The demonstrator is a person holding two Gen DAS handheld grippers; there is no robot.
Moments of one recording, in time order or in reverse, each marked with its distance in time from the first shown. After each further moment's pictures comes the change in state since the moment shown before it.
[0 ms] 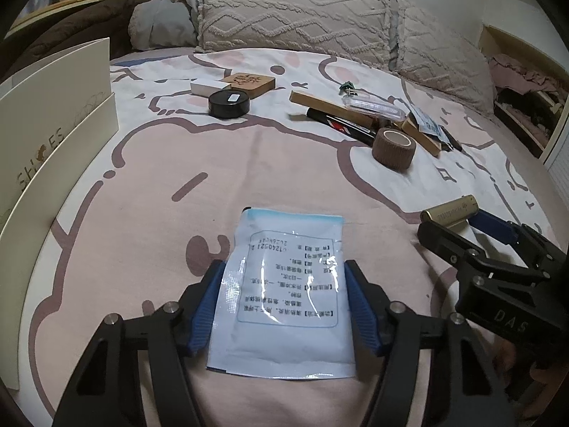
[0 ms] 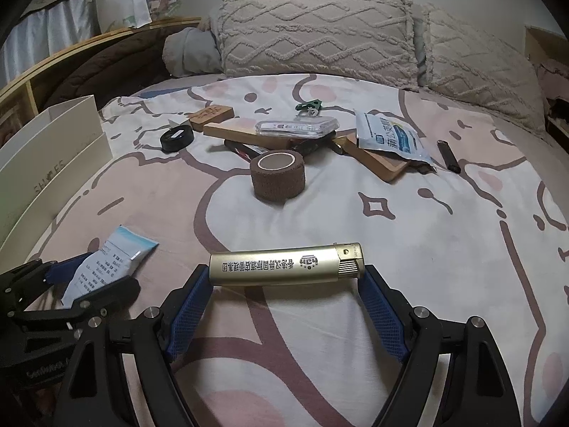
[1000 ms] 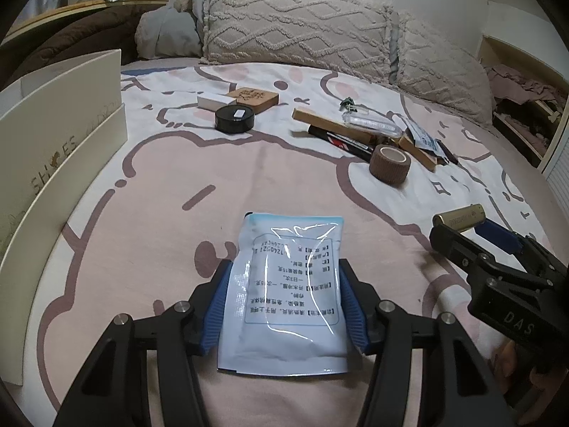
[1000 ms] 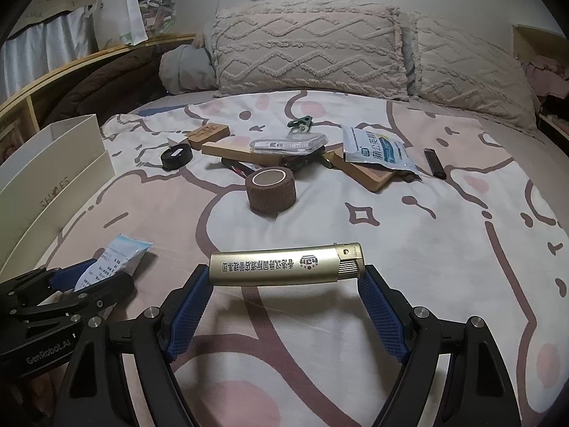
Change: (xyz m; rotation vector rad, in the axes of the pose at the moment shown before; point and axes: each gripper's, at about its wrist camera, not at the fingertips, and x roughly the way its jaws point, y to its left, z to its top) left arm -0.015 0.000 0.003 -0.012 -0.055 0.003; right arm -0.018 -0.006 -0.001 0.038 -0.063 -0.003
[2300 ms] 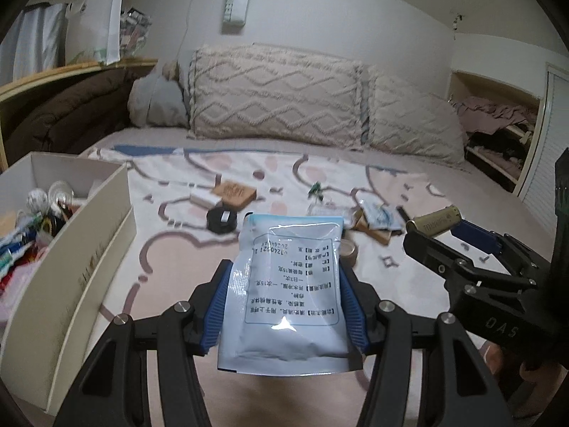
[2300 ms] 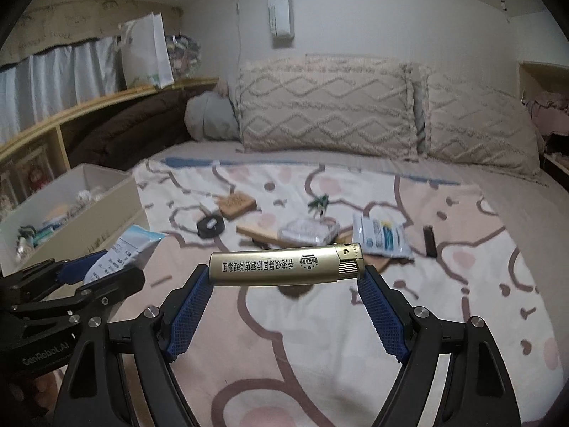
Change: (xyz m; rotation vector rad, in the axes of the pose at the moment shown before) left arm -0.083 -0.017 0.052 0.051 -0.224 -0.063; right arm -0.071 0.013 0.056 -0.050 -0.191 0.056
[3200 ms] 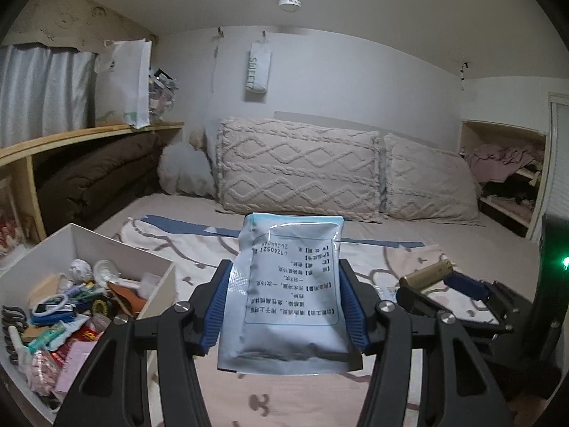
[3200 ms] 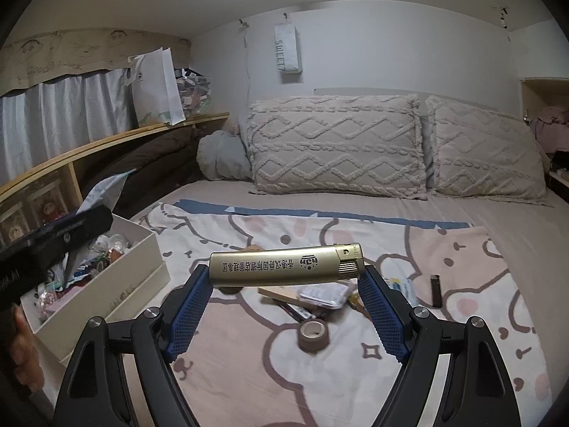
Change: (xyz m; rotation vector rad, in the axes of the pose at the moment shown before) left arm -0.060 0.025 0.061 -0.008 -0.246 0.098; right arm -0.011 0.019 0.049 0.016 -0.097 0.054
